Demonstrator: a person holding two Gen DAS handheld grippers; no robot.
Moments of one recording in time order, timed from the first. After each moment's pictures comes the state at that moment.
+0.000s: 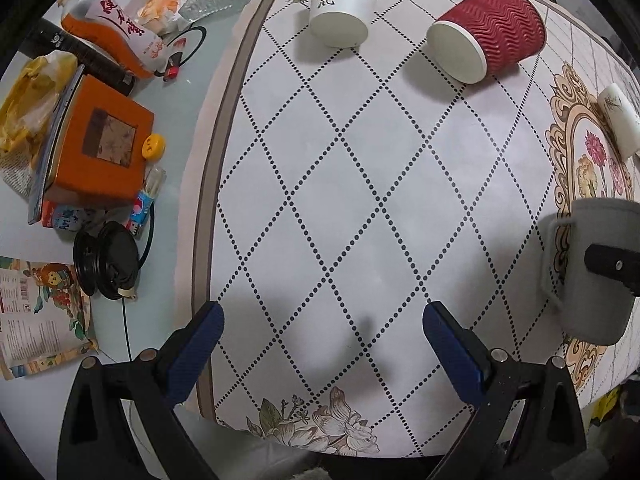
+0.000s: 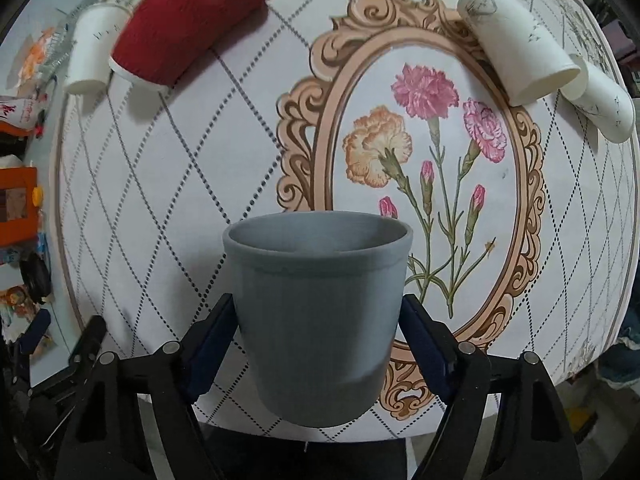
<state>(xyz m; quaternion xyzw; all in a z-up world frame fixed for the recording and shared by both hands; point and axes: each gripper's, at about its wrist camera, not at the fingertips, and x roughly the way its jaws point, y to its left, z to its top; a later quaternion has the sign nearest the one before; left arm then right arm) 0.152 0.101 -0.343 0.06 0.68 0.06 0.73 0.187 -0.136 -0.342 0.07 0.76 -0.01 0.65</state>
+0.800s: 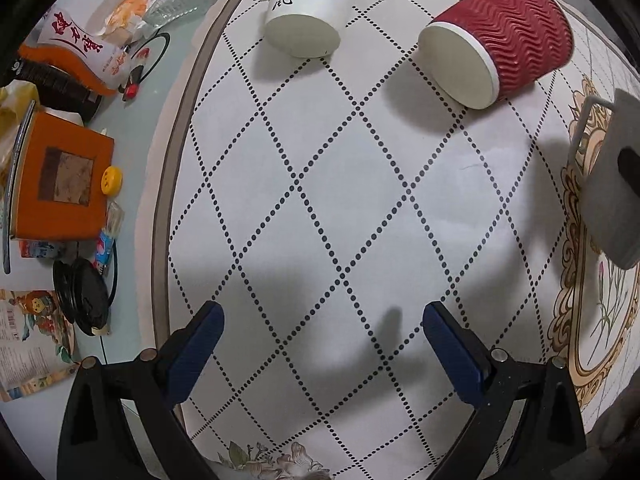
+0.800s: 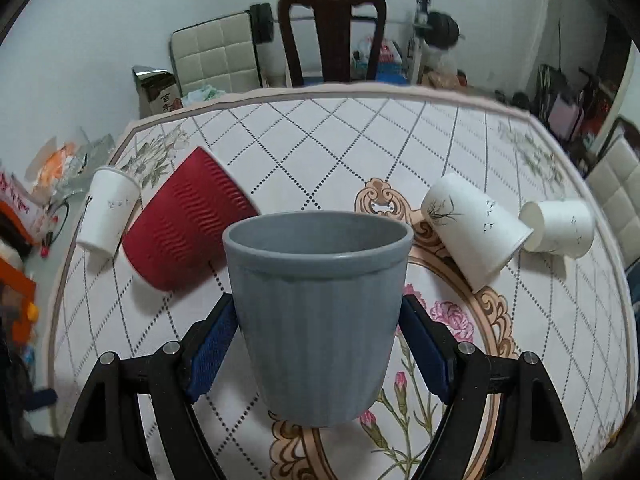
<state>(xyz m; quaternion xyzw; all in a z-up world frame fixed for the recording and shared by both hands) 0.207 0.078 -0.377 0.05 0.69 0.06 0.72 0.226 -0.149 -0.314 0.03 0.49 -0.06 0.87</state>
